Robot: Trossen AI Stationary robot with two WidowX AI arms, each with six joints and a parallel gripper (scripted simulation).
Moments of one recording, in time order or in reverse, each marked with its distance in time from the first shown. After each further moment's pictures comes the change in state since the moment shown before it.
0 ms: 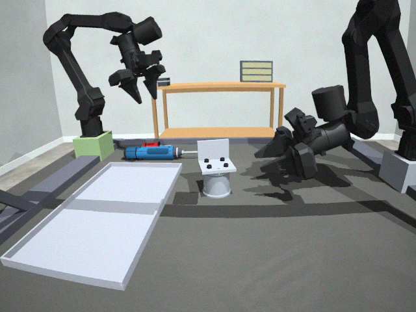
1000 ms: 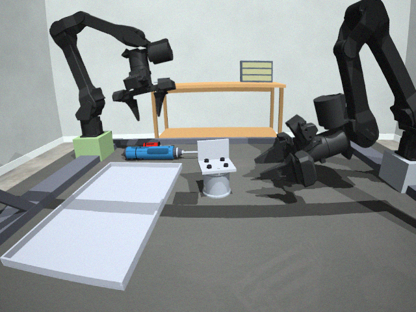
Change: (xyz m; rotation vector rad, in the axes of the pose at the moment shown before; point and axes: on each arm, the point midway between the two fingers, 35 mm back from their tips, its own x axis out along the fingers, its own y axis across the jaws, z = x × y) left arm 0.049 0.002 -0.018 1.105 0.008 -0.191; right arm 0.004 0.001 -0.013 -0.001 -0.028 0.001
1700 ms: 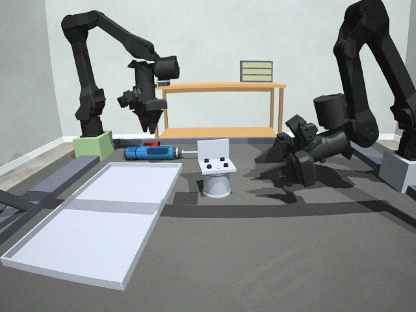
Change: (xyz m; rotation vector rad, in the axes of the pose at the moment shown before) left arm 0.043 -0.008 -0.009 0.911 0.012 -0.168; right arm 0.000 0.000 0.000 0.000 0.000 0.000
